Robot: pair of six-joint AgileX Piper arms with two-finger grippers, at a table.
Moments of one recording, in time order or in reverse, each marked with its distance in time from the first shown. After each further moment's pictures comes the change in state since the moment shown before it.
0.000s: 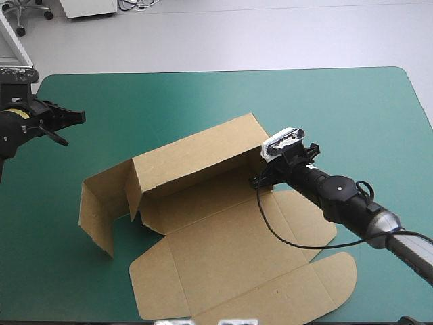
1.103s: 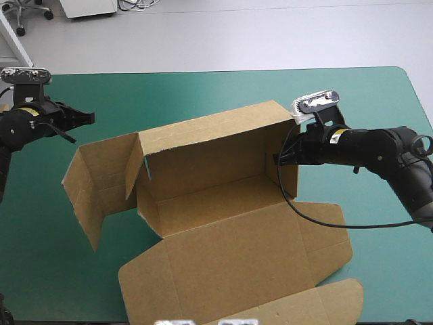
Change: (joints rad) left arm 0.002 0.051 0.000 -0.102 0.009 0.064; right arm -0.197 -0.085 -0.466 -1.157 0.896 1.327
